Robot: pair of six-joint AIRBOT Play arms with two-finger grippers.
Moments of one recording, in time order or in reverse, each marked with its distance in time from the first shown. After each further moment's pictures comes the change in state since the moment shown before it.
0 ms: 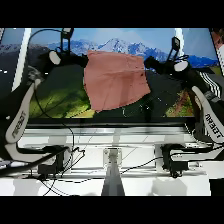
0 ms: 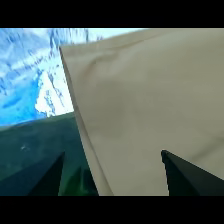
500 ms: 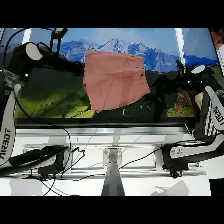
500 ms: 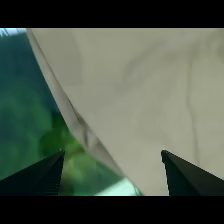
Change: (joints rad) left arm 0.039 0.185 0.000 0.006 -0.531 -0.071; right arm -0.233 -0.112 -0.001 -0.043 0.605 0.025
